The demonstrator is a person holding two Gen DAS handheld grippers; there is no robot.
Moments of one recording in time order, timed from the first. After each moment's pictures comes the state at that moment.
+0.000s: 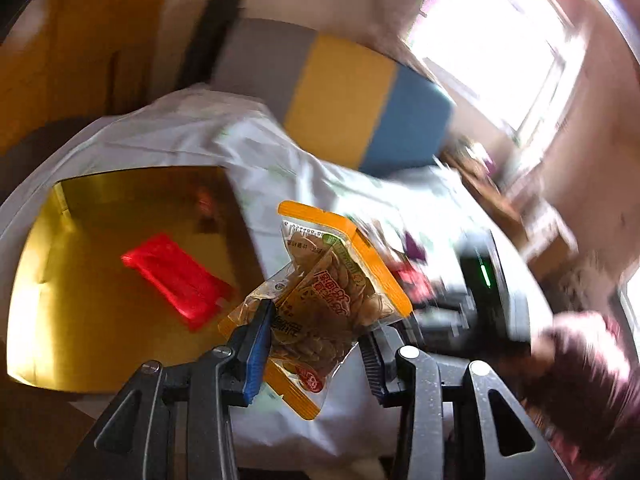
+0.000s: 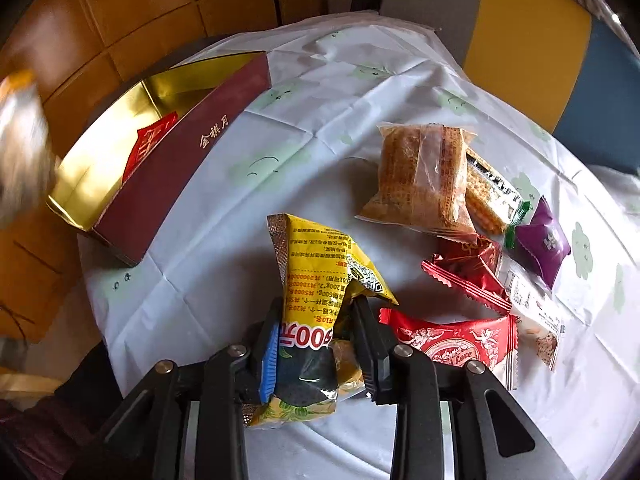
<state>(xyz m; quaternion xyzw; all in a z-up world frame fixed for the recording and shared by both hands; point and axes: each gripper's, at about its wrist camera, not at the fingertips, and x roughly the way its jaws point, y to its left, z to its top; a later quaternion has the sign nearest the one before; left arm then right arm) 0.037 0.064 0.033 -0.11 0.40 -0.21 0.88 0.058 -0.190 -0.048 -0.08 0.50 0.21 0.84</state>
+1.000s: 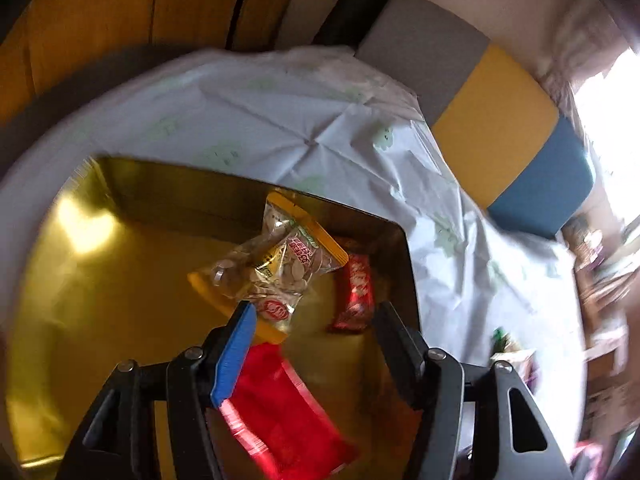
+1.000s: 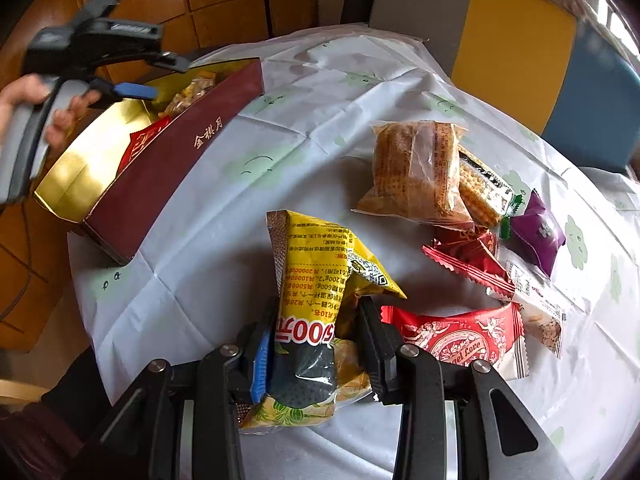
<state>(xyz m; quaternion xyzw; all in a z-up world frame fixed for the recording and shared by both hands) 0.208 0.110 -0.022 -0.16 0.48 -0.01 0.86 0.048 -0.191 -0.055 -0.06 0.48 0.19 0.86</state>
